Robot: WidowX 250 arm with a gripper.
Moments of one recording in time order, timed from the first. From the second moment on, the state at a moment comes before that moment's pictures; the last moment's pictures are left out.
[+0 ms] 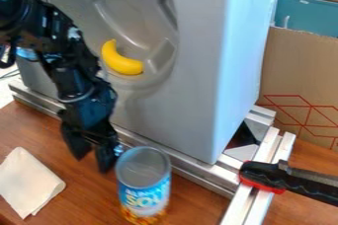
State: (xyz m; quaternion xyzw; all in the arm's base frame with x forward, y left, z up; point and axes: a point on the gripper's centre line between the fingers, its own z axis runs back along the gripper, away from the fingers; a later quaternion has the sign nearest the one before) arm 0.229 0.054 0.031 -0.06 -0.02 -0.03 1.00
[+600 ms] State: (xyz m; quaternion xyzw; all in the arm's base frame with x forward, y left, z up) arm 0.237 0.011 0.026 -0.12 0.01 -0.05 0.99
